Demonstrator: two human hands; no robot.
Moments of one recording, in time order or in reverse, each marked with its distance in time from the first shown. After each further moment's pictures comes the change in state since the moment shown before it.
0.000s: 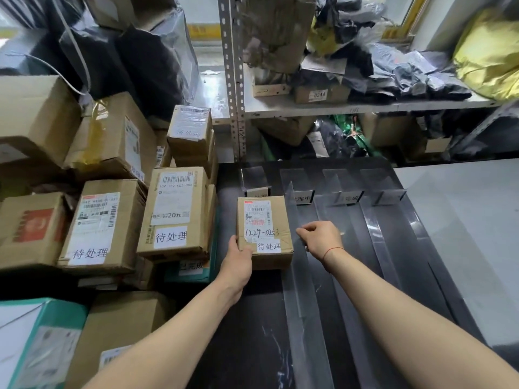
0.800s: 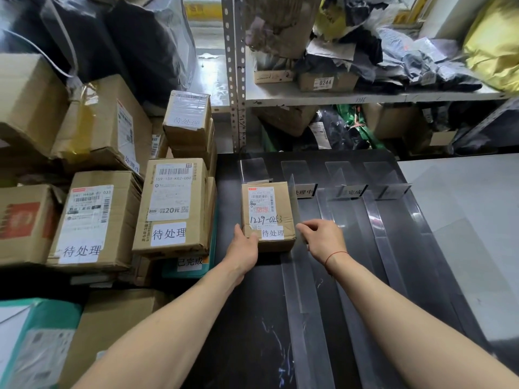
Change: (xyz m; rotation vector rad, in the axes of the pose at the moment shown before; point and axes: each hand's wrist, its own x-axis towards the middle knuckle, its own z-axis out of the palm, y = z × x) left_hand 0.022 0.018 0.005 0.228 -0.073 -0.041; right_hand -0.001 0.009 0.009 -0.039 0.022 -0.094
